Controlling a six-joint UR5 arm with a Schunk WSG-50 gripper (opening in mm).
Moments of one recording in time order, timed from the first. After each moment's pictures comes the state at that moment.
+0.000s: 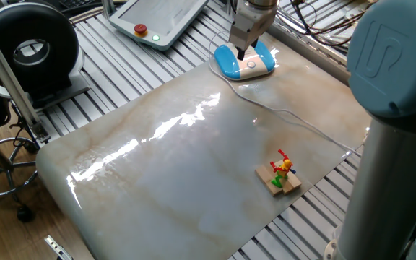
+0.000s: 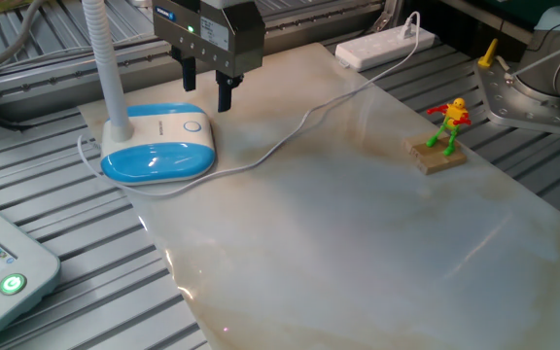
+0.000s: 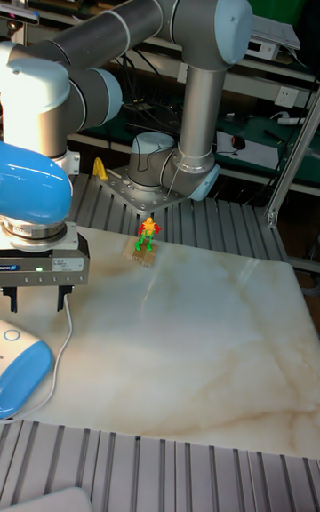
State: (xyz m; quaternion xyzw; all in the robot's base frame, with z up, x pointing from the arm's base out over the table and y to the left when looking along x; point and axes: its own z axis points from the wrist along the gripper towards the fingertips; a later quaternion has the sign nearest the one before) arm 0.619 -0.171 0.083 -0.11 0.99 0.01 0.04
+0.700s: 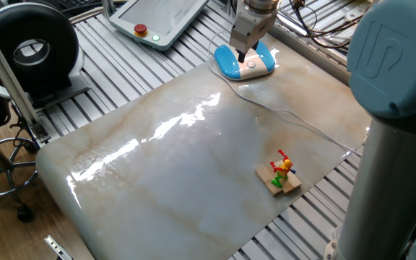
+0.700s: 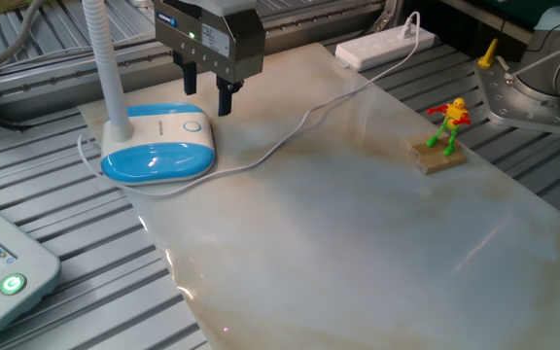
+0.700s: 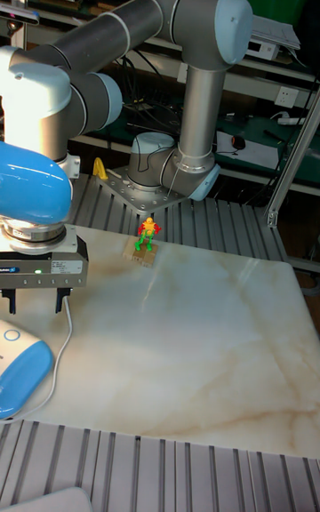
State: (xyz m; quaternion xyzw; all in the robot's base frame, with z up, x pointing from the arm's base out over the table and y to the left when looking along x) arm 0.616 -0.177 0.080 -0.11 0.99 0.00 0.03
